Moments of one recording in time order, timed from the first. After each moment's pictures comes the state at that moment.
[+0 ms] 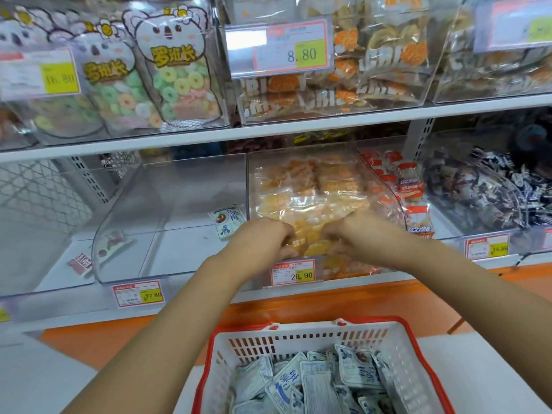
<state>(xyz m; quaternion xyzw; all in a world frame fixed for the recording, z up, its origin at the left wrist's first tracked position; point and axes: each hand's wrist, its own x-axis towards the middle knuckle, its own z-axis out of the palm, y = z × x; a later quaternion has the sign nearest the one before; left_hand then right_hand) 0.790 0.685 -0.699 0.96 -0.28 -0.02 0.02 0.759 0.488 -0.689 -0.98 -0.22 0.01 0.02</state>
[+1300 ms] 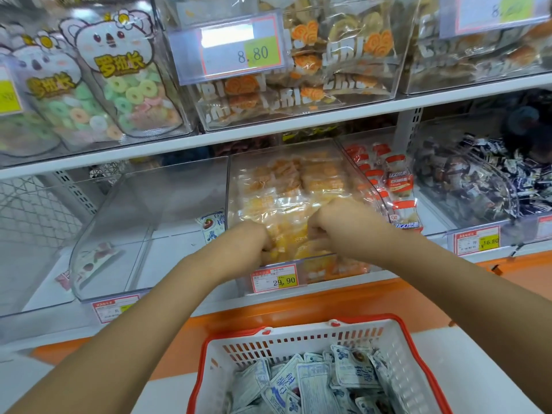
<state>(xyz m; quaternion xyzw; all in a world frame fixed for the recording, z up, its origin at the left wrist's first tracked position) 0.787 0.670 -0.679 0.95 -0.28 -0.11 -0.04 0.765 0.490 -0.675 -0.98 -0.16 0.02 0.06</state>
